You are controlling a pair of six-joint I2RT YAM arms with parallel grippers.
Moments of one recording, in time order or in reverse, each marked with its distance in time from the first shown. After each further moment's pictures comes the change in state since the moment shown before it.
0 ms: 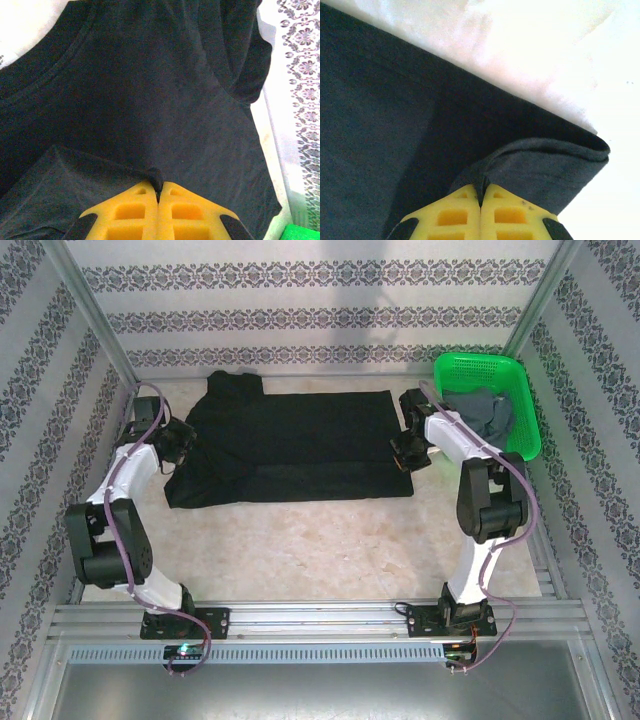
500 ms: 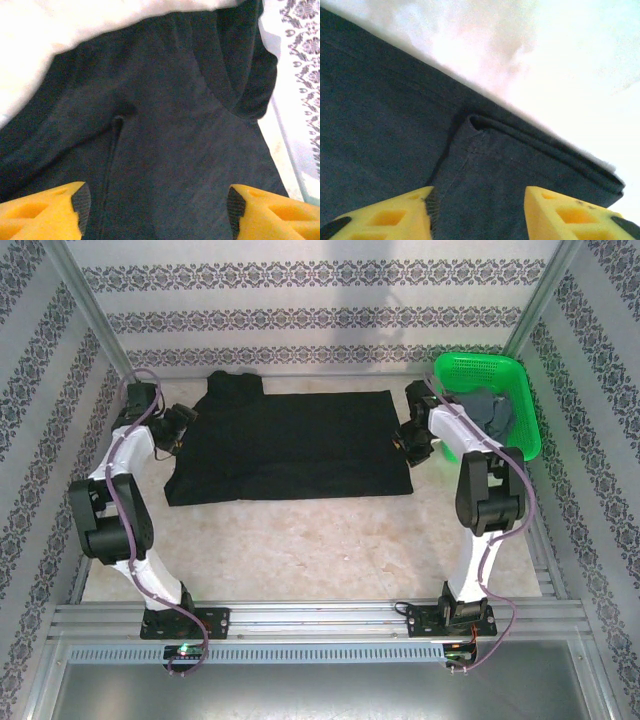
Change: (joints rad) left arm 0.055 0.138 0.174 -0.077 0.016 0.132; right arm -0.049 0.023 0.054 0.032 0.000 -0.135
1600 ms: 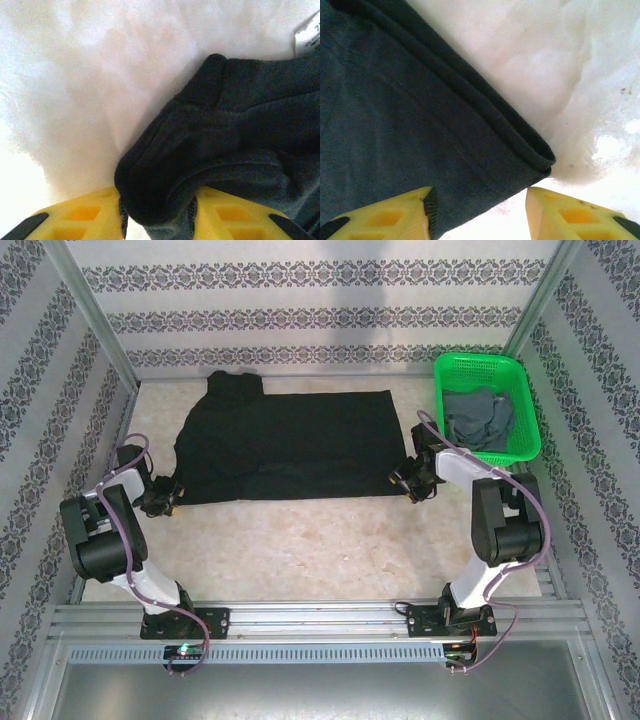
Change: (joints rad) left arm 0.176 -0.076 -0.458 0.003 0.032 0.043; right arm 0.018 -0.214 -0.505 0.303 -0.122 -0.186
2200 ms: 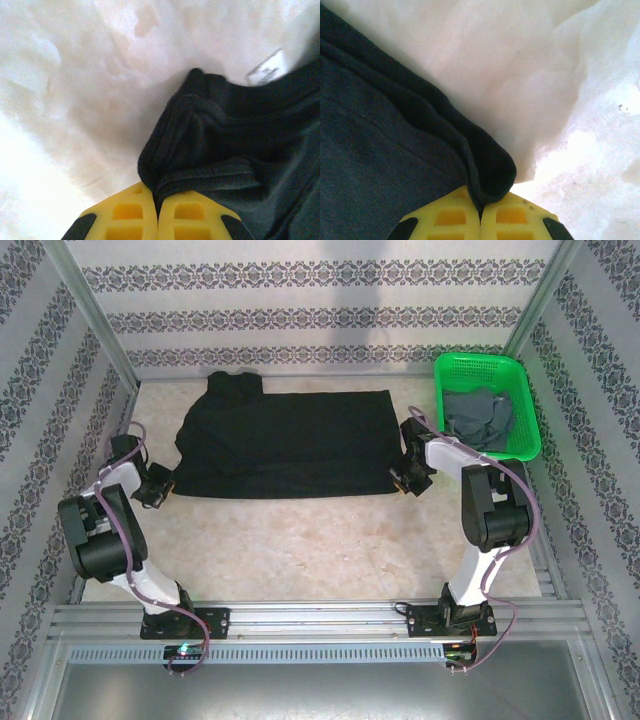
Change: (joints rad) left arm 0.004 -0.029 0.075 0.006 -0.064 0.059; right arm 0.033 0.104 0.126 -0.111 0.108 0.066
